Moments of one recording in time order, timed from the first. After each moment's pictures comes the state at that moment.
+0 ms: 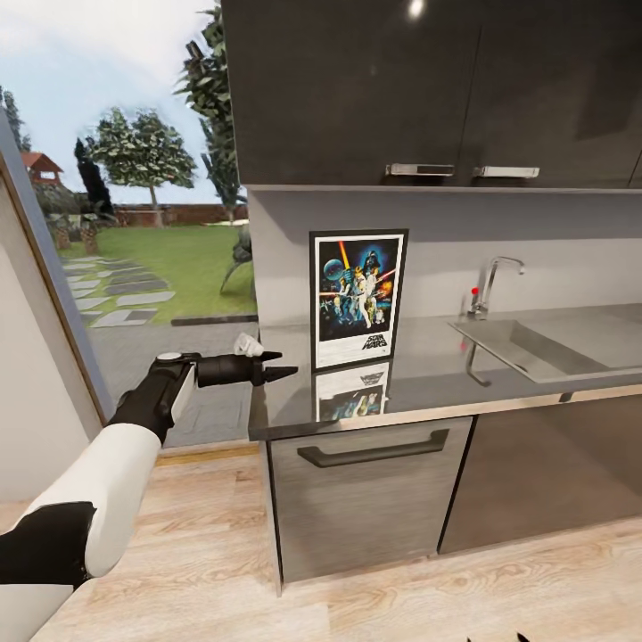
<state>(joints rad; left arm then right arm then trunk) -1.07 0.04 0.07 -0.67 -0.10 0.32 -1.20 -0.05 -0.15 -0.17 -0.51 -0.01 -0.60 0.25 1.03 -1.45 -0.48</state>
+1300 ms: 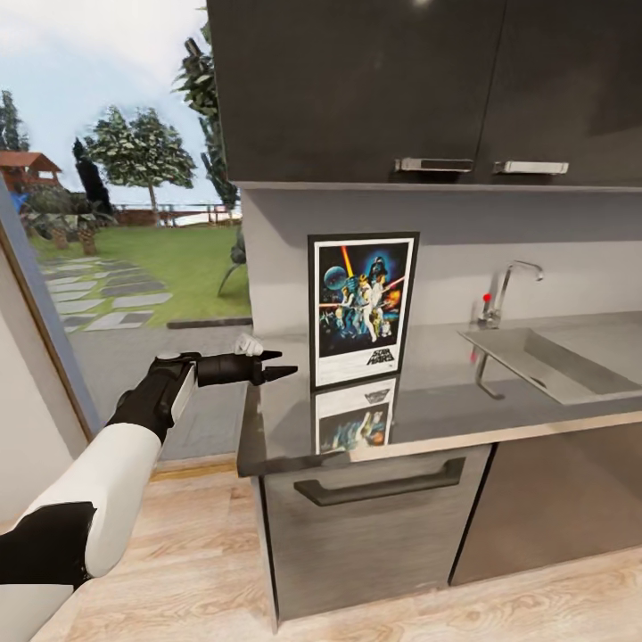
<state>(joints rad) -1.07 0.04 0.07 -0.67 -0.10 0.32 -1.19 0.17 -0.09 -0.19 -0.83 -0.07 -0.66 0.21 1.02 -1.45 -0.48</state>
